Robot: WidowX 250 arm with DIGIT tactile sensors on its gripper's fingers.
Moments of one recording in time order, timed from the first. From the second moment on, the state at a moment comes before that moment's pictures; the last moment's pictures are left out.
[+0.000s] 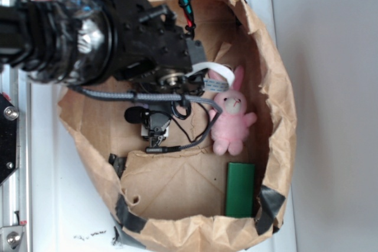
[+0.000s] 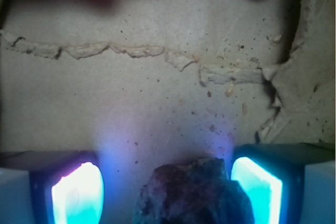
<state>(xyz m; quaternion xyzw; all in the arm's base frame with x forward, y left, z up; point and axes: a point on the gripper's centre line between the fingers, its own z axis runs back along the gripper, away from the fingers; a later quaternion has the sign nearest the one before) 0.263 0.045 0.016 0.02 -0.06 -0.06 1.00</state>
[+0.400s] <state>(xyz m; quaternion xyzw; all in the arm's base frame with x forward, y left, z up) 0.258 0.043 0.015 0.01 -0.06 -0.06 1.00</state>
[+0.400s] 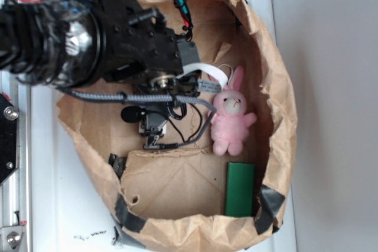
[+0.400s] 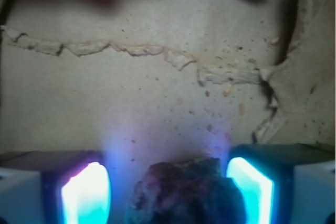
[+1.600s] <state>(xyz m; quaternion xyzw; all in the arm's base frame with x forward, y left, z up) 0.268 0.024 0.202 -0.13 -0.06 0.02 0.99</state>
